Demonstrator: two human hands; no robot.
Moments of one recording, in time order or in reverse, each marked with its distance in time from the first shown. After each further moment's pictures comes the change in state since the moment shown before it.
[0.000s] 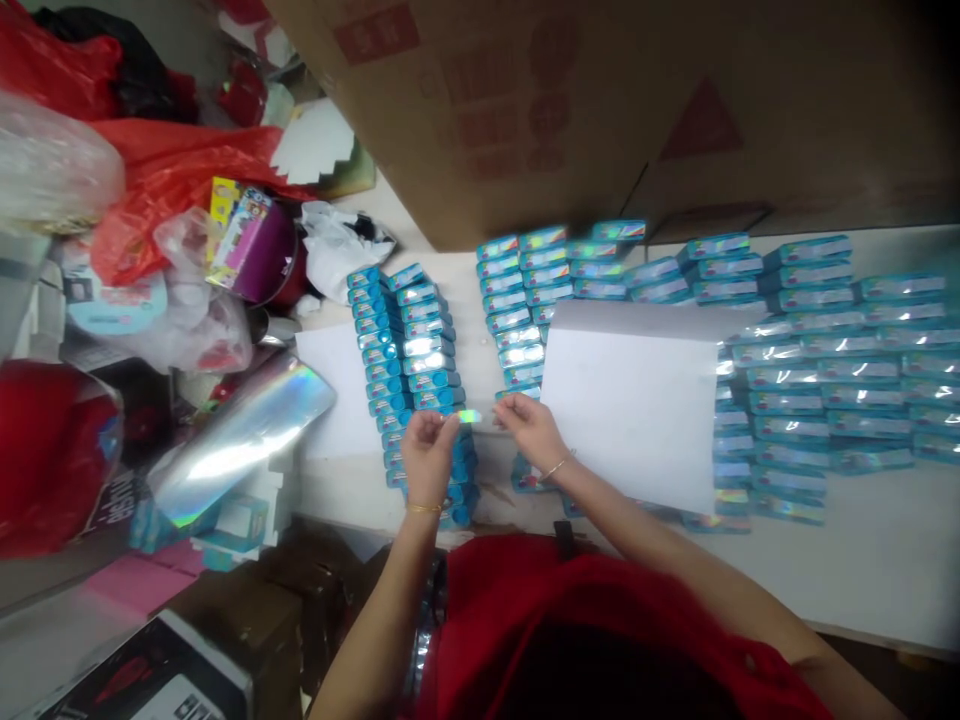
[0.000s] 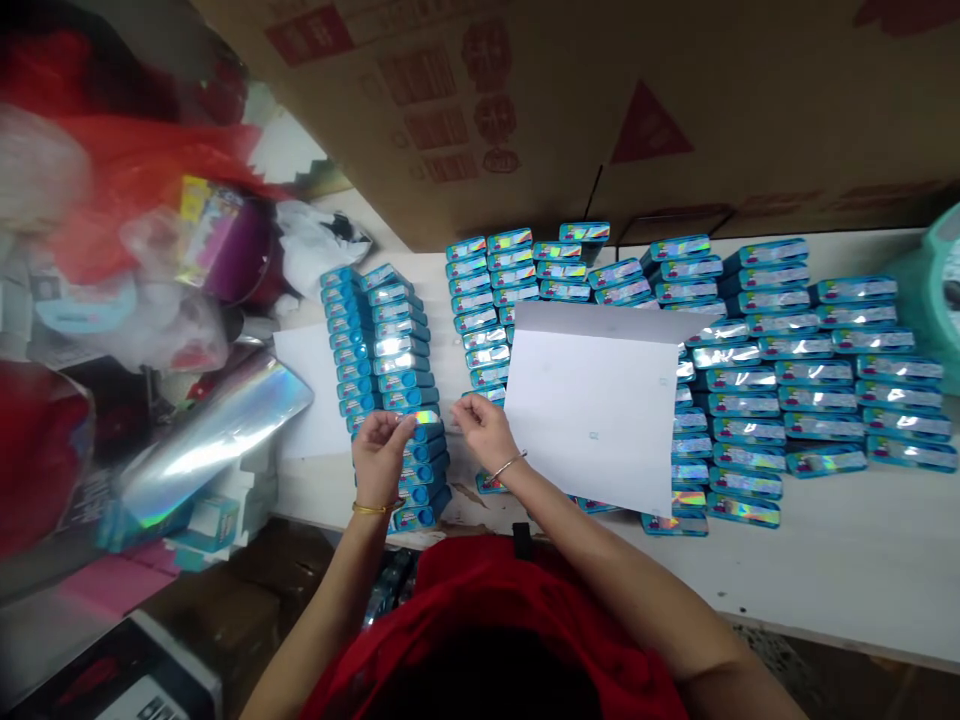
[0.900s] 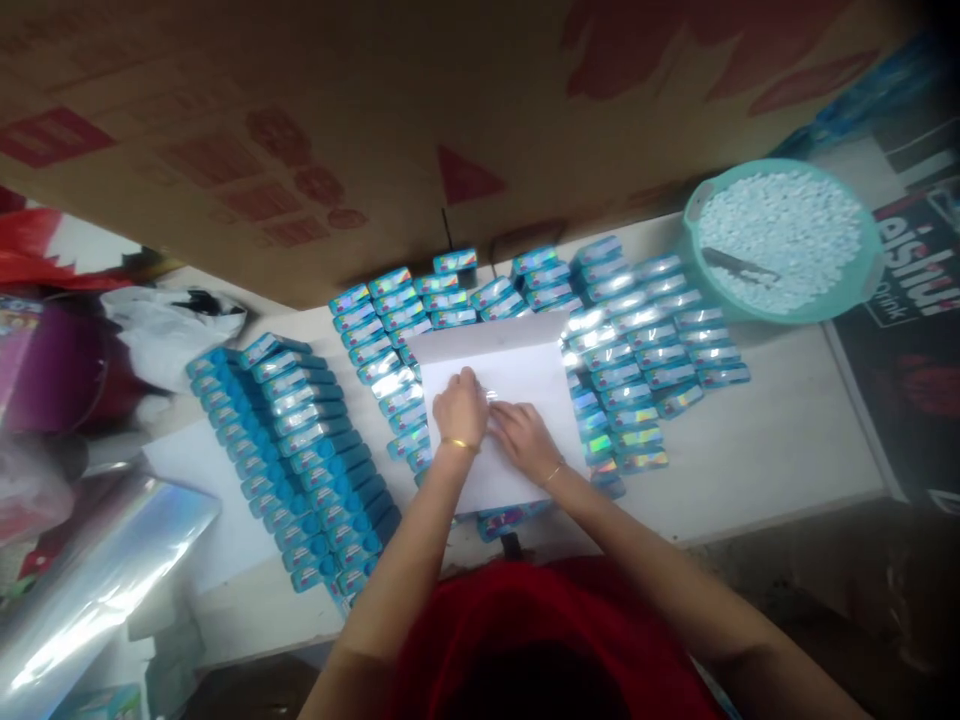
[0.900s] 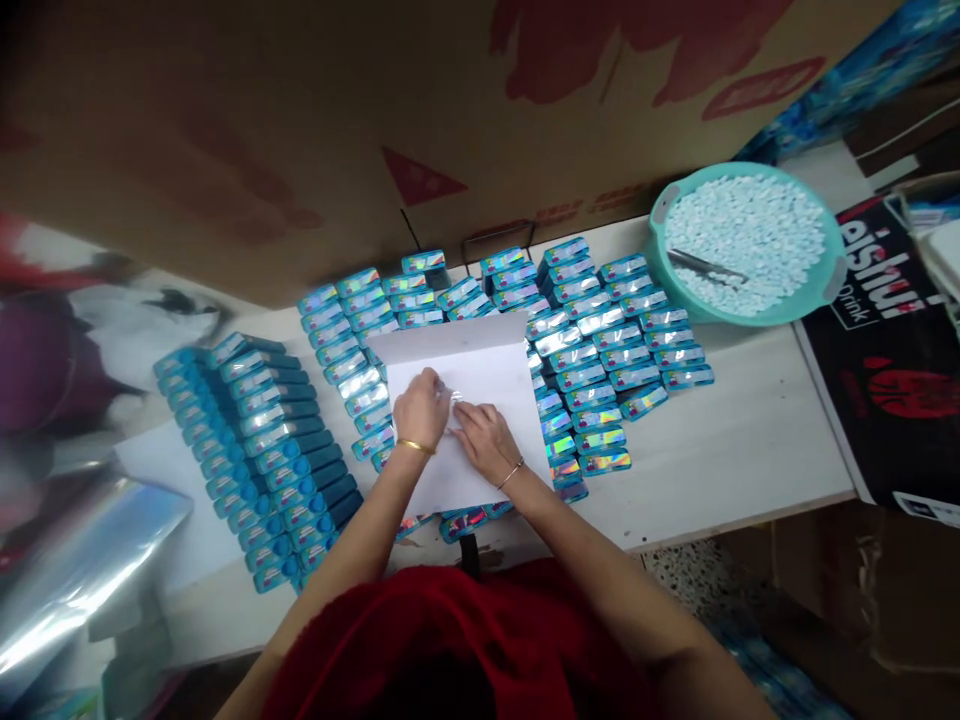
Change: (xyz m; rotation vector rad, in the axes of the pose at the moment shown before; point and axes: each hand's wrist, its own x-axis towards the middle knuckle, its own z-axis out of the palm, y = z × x) left_hand 0.013 0.007 0.231 1.121 -0.518 0.504; right_hand -0.015 0.059 -0.172 -0.954 0.157 -0.374
